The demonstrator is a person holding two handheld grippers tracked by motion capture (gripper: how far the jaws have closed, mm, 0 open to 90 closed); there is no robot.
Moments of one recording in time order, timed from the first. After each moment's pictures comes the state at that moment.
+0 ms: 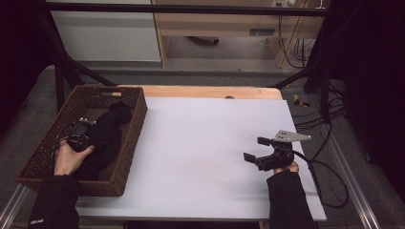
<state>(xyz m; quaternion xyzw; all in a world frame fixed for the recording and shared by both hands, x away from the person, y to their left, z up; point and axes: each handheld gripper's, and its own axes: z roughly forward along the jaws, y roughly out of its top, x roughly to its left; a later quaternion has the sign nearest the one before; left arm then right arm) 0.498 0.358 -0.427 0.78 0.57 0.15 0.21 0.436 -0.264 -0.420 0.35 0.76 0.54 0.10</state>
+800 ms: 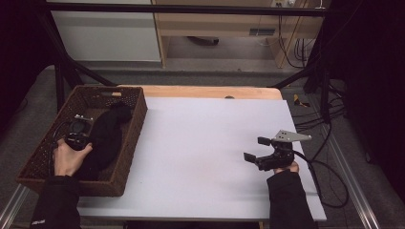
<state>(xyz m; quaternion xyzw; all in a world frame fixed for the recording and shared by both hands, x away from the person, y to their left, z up) 0.492 0.356 -0.410 0.76 0.59 0.15 0.24 0.436 -0.265 -0.420 0.35 0.76 0.54 0.11</state>
